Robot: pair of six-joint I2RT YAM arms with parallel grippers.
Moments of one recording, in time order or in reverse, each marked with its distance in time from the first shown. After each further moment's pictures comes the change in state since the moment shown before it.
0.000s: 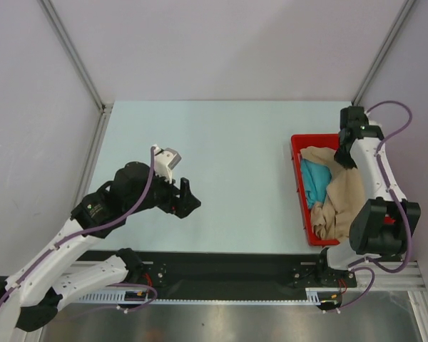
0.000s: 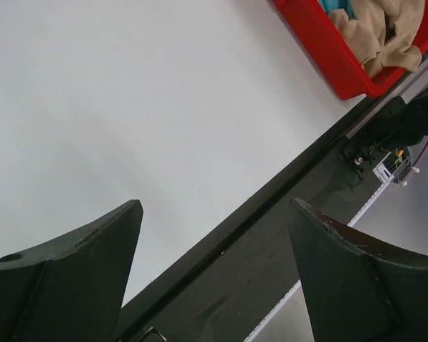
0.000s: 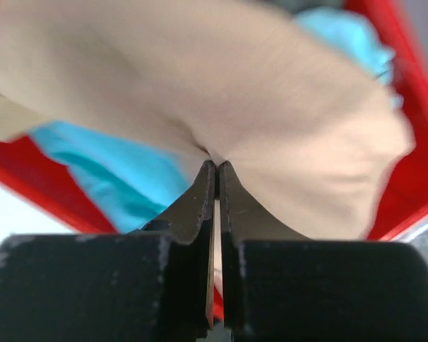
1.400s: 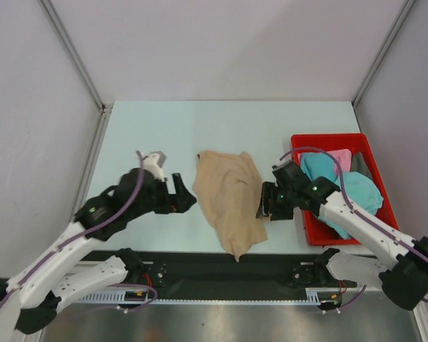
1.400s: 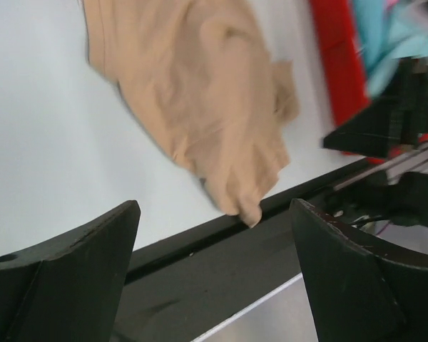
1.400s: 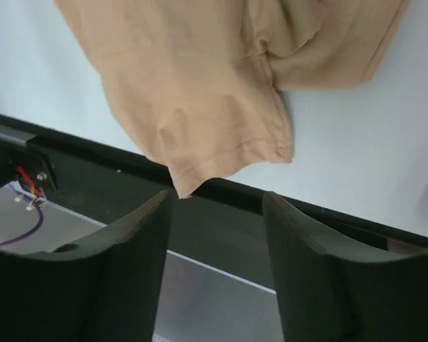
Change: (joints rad) left arm 0.002 -0.089 -0.004 -0.091 -0.204 -0.346; right arm 0.756 -0.340 -0.365 0.089 -0.562 0.226
